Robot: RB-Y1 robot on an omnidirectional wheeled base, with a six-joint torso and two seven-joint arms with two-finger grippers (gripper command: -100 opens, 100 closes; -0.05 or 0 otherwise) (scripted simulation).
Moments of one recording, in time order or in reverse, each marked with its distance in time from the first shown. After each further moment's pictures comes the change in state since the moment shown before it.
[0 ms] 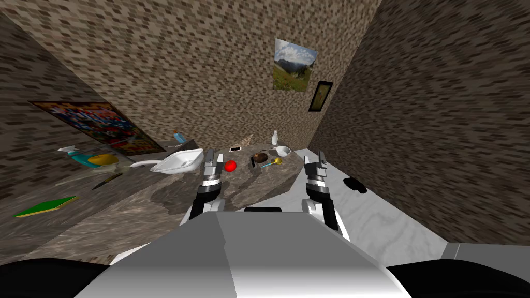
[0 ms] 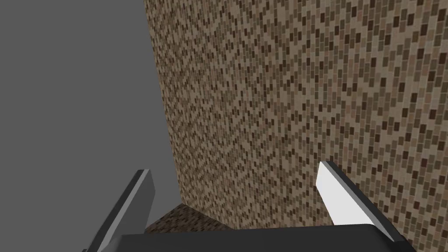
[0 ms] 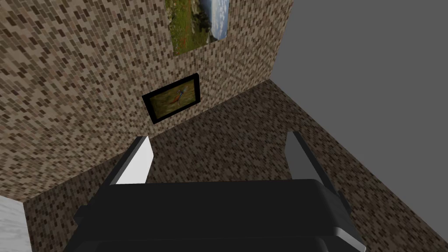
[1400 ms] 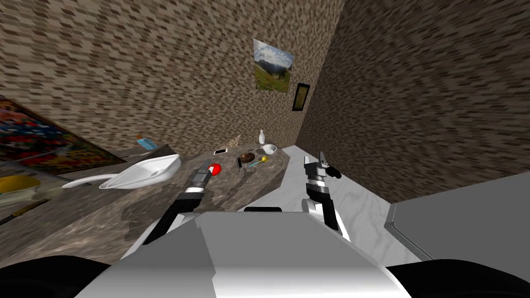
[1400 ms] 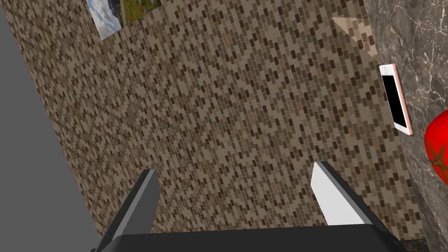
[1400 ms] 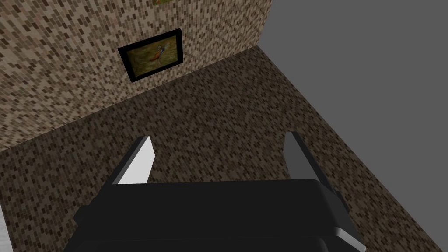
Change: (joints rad) left arm 0.169 0.269 0.165 -0.031 0.183 0.333 -0.042; right arm 0.000 0.000 0.000 0.000 0.000 0.000 0.000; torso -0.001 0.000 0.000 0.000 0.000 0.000
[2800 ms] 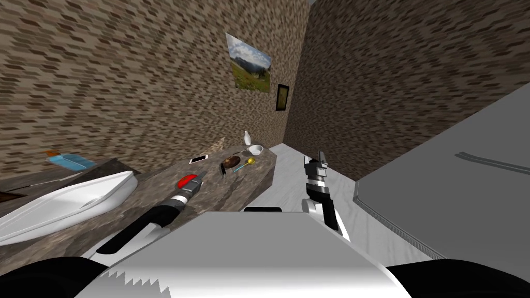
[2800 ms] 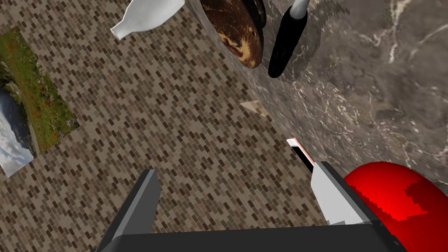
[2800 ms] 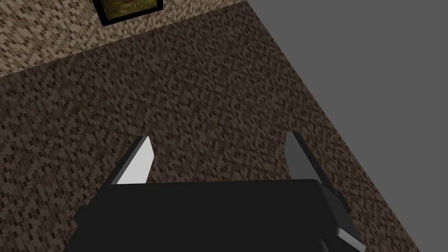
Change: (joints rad) left arm 0.181 0.297 0.117 -0.014 0.213 0.338 -0.034; right arm 0.000 0.000 0.000 0.000 0.000 0.000 0.000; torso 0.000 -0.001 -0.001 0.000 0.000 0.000
